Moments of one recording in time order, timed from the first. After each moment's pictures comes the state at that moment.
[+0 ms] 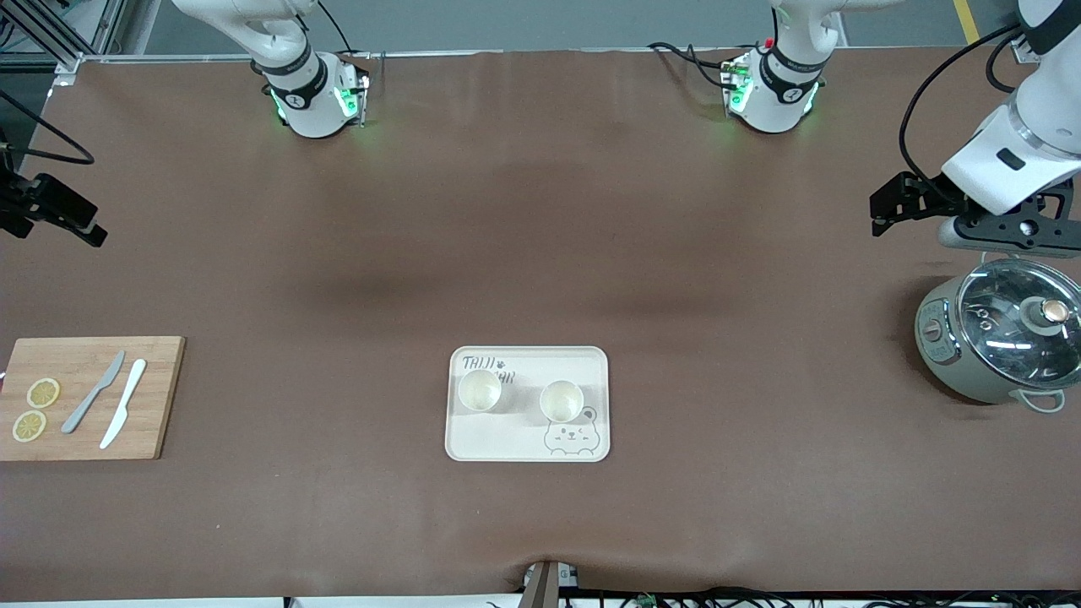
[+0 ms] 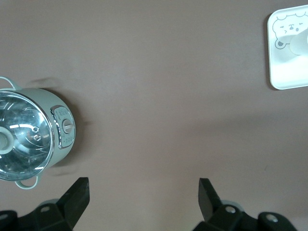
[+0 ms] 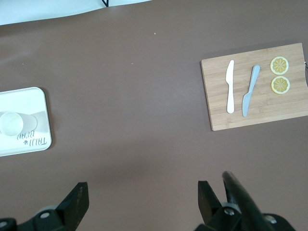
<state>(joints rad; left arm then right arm) -0.02 0.01 -0.13 -1.60 0.04 1.61 0.01 -0.01 -0.03 -0.04 -1.56 0.01 1.64 0.11</state>
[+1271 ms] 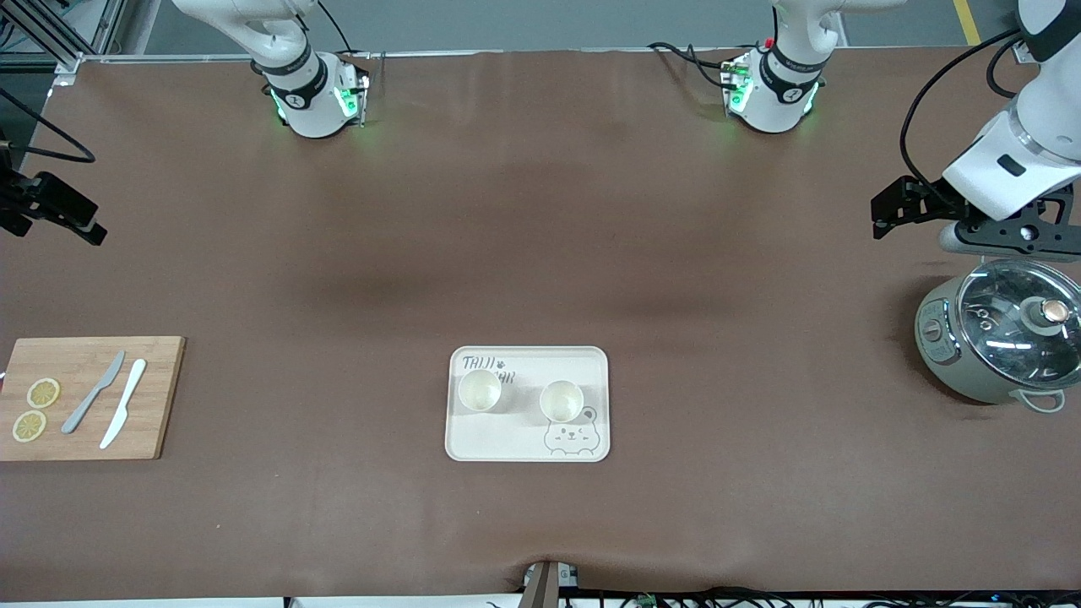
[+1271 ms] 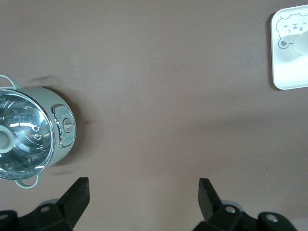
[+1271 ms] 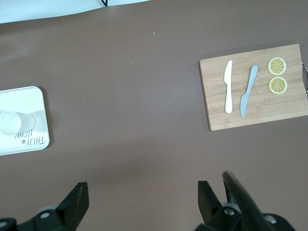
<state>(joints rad) -0.05 0.01 -0.09 -1.60 0.04 1.61 0.01 -0.01 -0.03 -0.03 -1.56 0.00 1.63 0.11</state>
